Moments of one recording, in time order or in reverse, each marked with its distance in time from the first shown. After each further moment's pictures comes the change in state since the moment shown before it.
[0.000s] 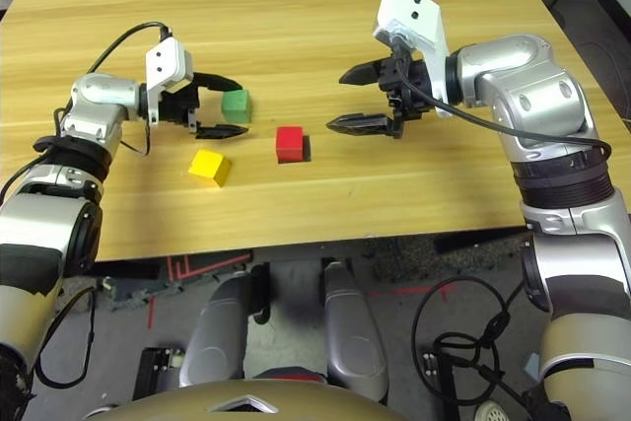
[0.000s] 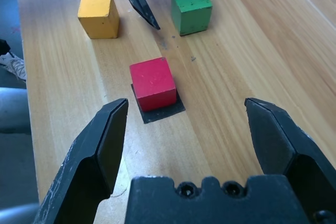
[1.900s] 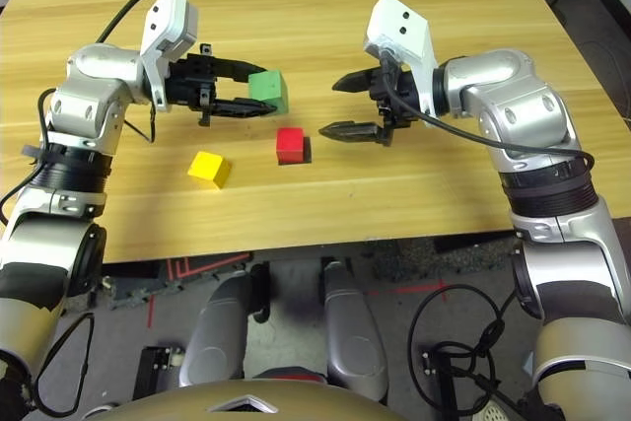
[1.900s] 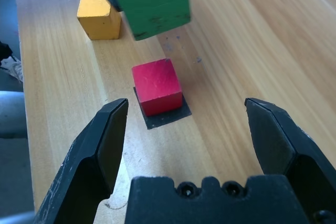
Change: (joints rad) left arm 0.191 0.010 -0.001 -0.923 -0.213 0.697 -0.055; right arm 0.063 0.029 -0.003 -0.041 0.009 -0.002 -0.052
